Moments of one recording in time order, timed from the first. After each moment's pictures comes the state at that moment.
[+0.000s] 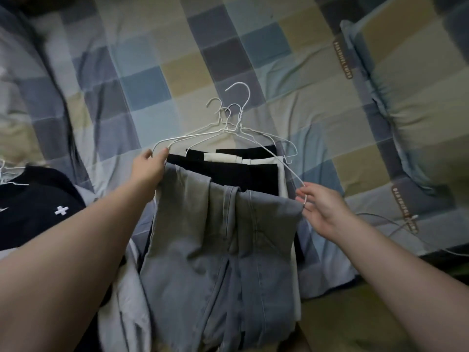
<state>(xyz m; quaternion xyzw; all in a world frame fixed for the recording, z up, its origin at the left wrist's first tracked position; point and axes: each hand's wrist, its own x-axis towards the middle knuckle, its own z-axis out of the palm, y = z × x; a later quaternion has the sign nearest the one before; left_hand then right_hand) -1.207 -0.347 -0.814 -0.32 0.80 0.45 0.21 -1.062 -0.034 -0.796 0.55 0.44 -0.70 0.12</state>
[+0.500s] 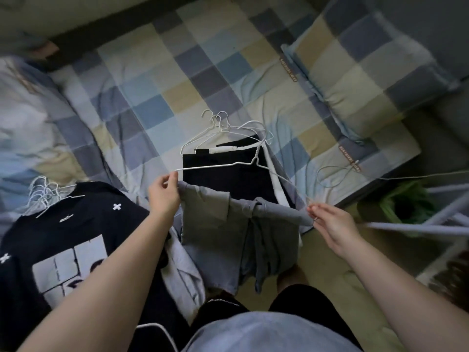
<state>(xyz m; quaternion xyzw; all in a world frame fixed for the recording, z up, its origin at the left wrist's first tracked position) -1.068 -0.438 -0.633 -0.22 0.81 0.51 0.22 -0.855 -0.144 -0.611 0.59 0.48 -0.65 0.01</state>
